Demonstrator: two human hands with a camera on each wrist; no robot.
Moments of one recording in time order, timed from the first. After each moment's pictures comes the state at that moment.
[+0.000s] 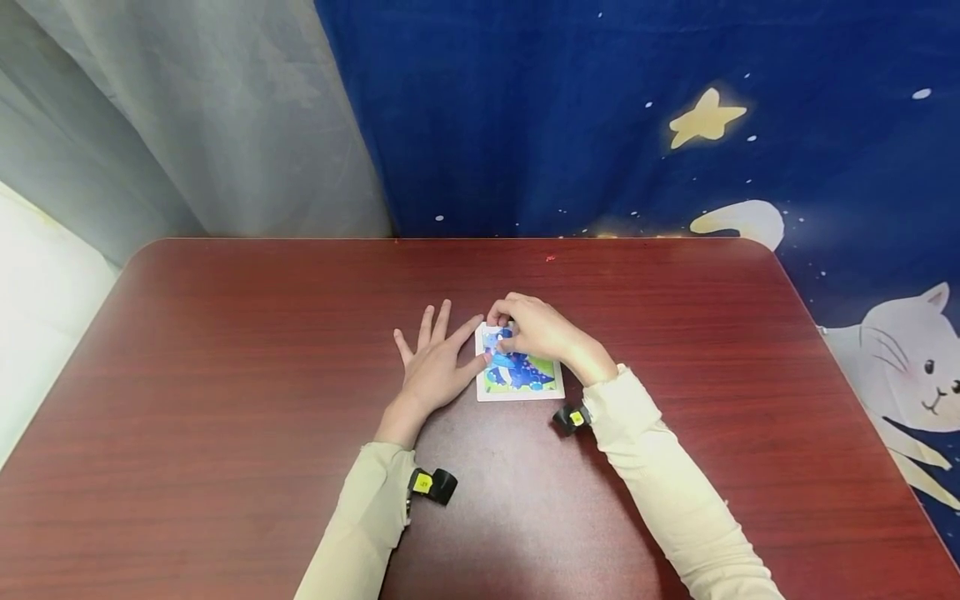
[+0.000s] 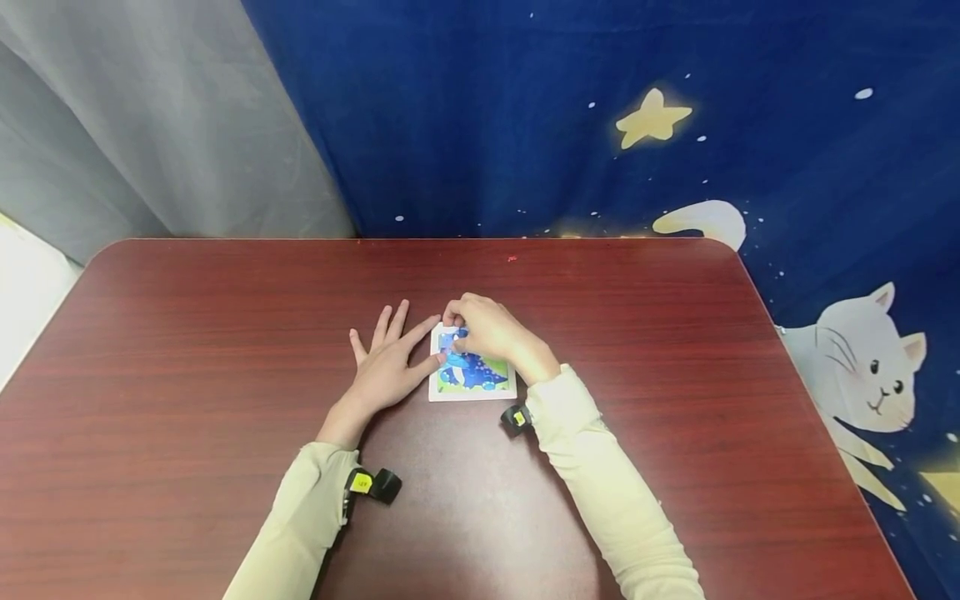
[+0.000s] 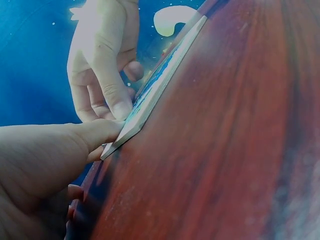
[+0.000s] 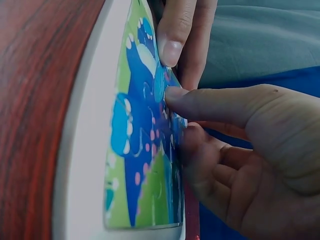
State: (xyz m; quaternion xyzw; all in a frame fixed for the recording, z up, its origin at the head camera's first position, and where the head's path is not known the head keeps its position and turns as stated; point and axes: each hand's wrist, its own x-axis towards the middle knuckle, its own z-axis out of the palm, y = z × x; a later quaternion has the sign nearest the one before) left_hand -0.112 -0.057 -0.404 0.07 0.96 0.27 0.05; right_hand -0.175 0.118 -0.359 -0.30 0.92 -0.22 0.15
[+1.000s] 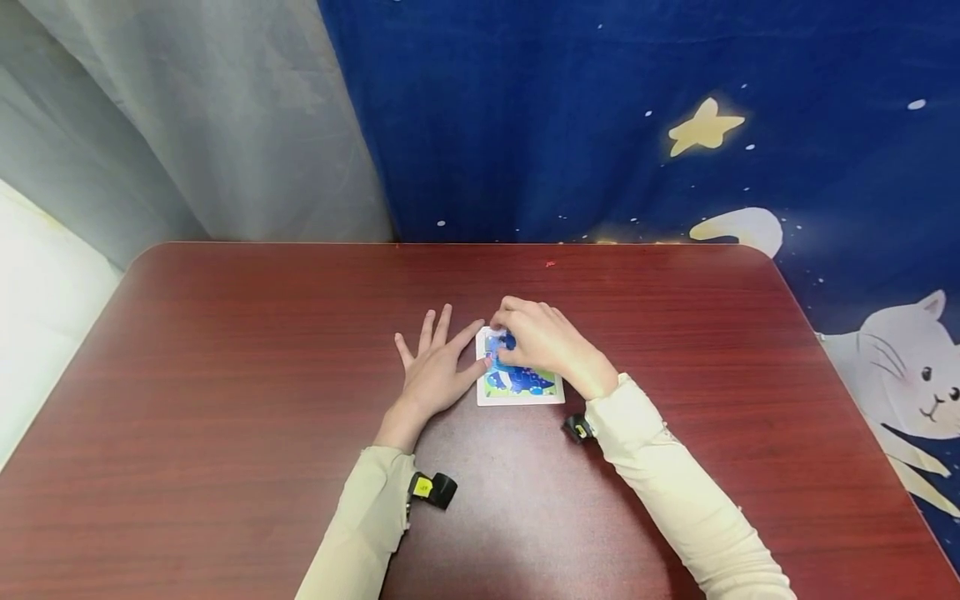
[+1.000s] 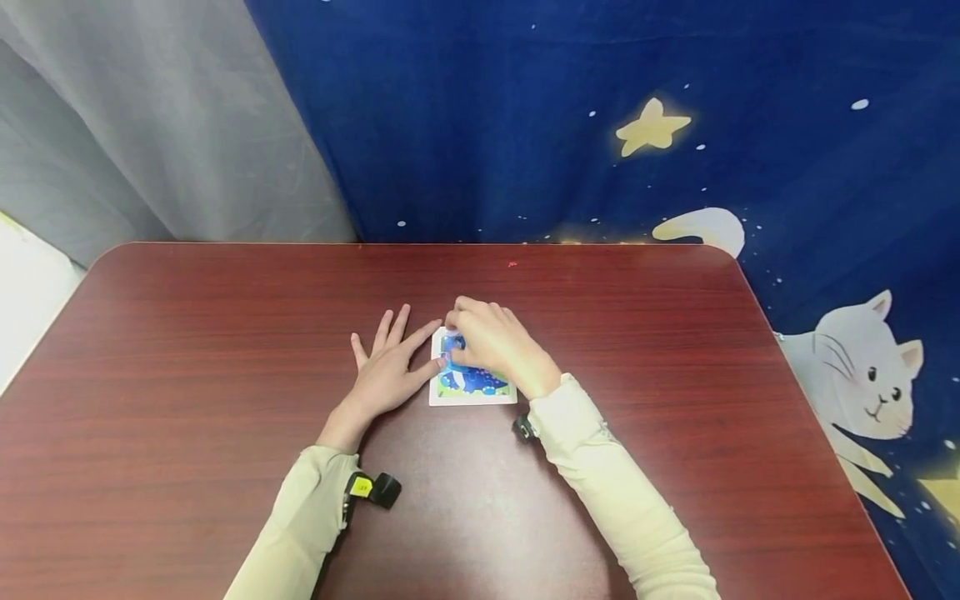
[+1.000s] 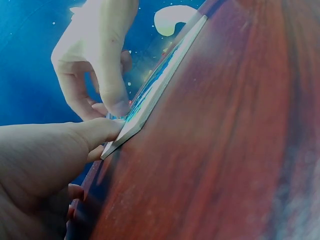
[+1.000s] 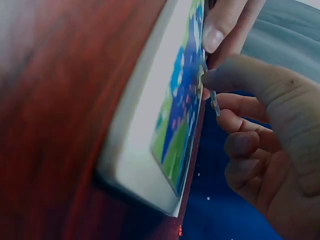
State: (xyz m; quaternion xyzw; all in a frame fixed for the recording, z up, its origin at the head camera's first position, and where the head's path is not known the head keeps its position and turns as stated) left_hand -0.111 -0.057 -0.402 0.07 0.96 0.28 0.05; right_hand -0.166 0.121 -0.354 -0.36 0.92 -0.12 0.05
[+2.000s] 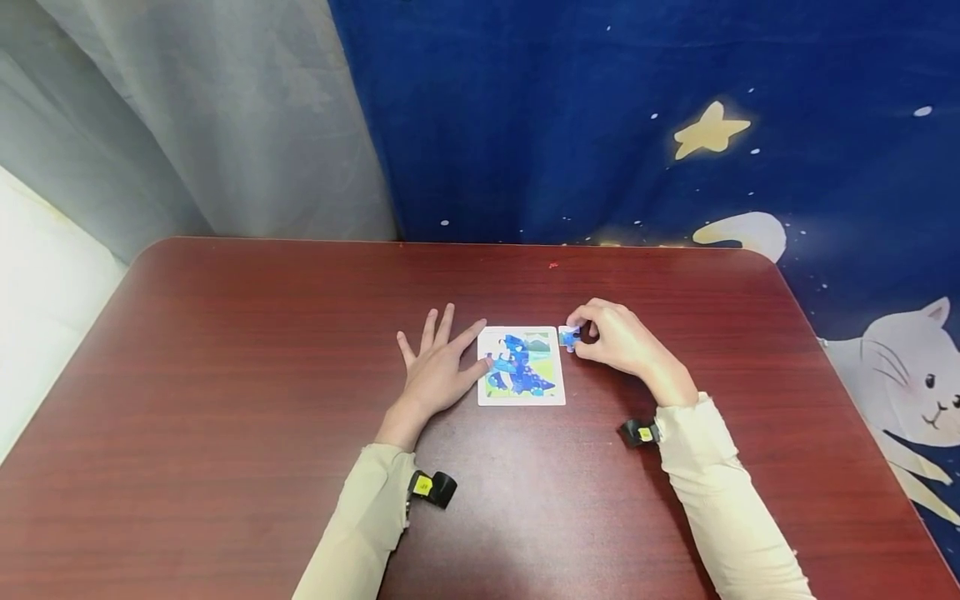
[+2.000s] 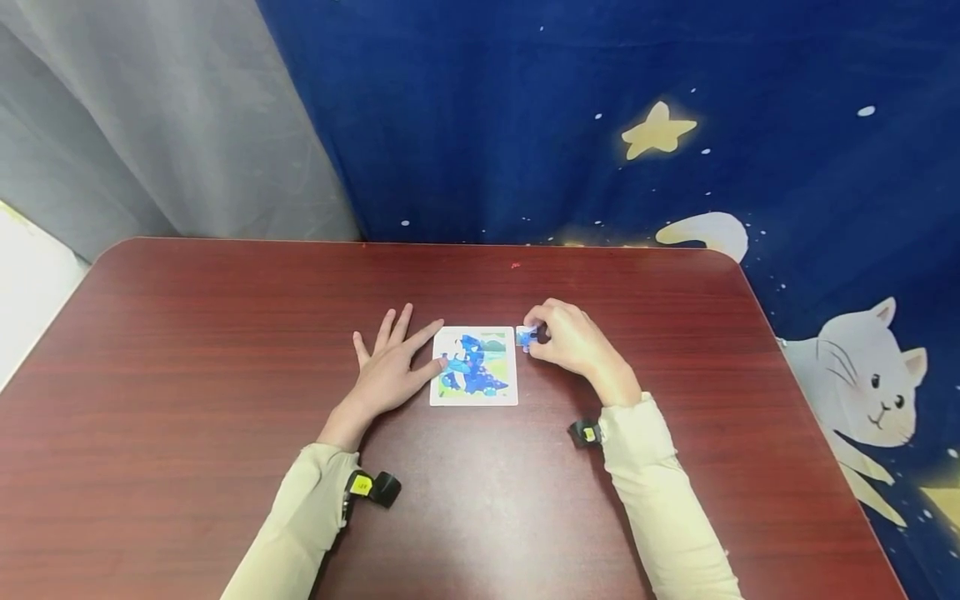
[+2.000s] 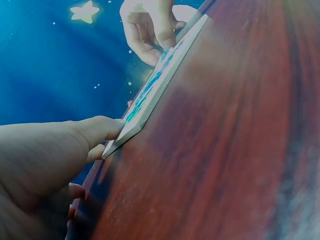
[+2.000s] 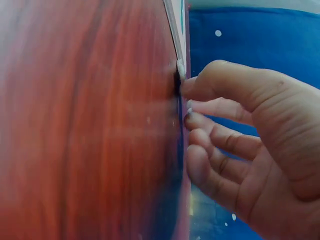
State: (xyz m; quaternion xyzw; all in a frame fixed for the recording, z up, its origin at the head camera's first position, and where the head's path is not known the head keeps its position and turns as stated) left_hand -0.109 -0.059 -0.404 0.08 0.95 0.29 0.04; right_hand -0.171 0.211 -0.365 -0.27 0.94 -0.22 0.05
